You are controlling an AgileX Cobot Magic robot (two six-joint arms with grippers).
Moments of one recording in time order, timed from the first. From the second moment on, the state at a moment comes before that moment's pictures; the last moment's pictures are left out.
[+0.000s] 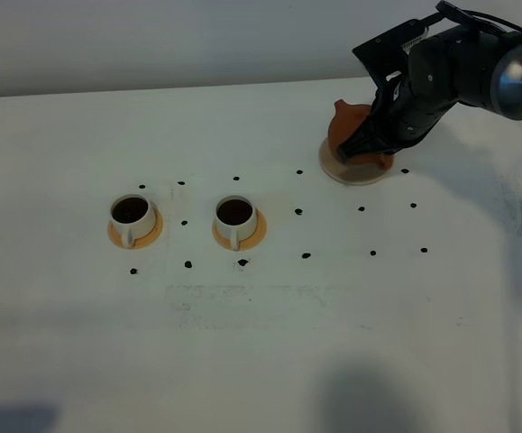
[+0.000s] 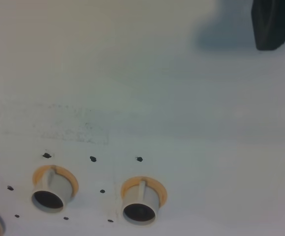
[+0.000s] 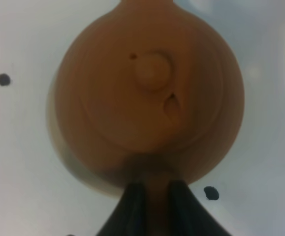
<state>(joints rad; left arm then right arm) 0.04 -0.01 -0.45 -0.06 1.06 -0.02 0.24 2.15 -1.62 -0.03 0.72 -0.08</state>
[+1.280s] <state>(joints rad) 0.04 -0.01 -0.45 -0.06 1.06 -0.02 0.24 2.16 -1.62 -0.01 0.75 -0.05</state>
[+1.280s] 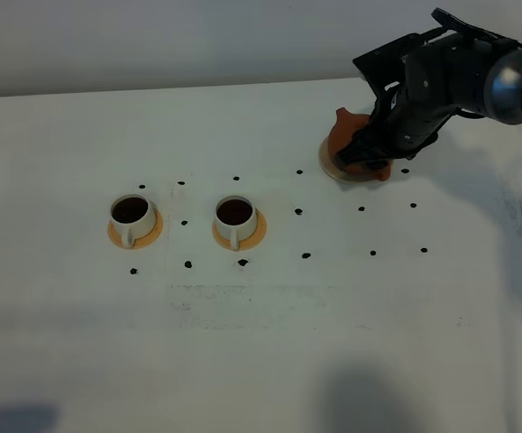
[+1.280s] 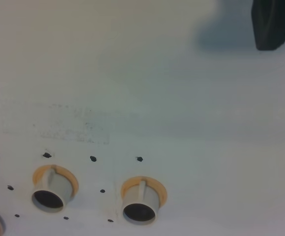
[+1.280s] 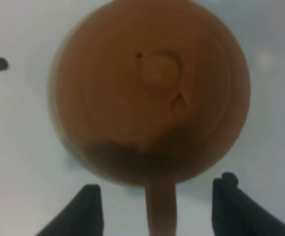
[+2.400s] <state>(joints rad) 0.04 -0.01 -0.45 -0.06 1.06 -0.02 0.24 1.37 -1.04 -0.03 0.54 0.02</state>
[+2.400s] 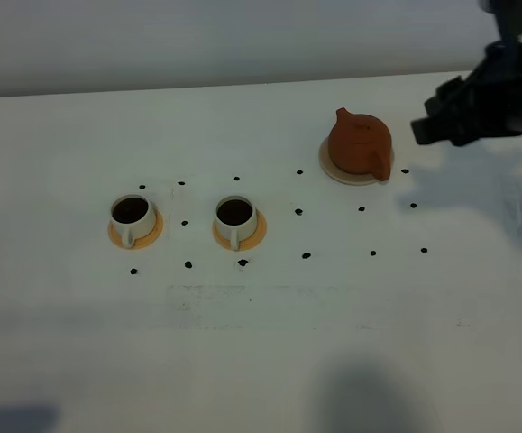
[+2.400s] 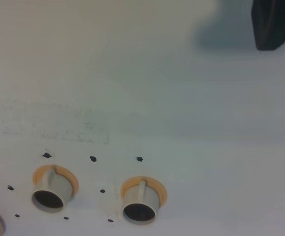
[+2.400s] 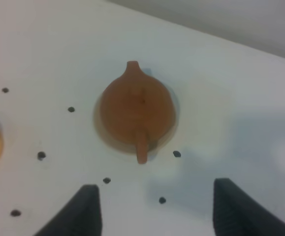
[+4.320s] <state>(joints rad) 0.04 -0.01 -0.45 -0.06 1.06 -0.02 0.24 0.48 -0.61 -0.08 0.94 0.05</state>
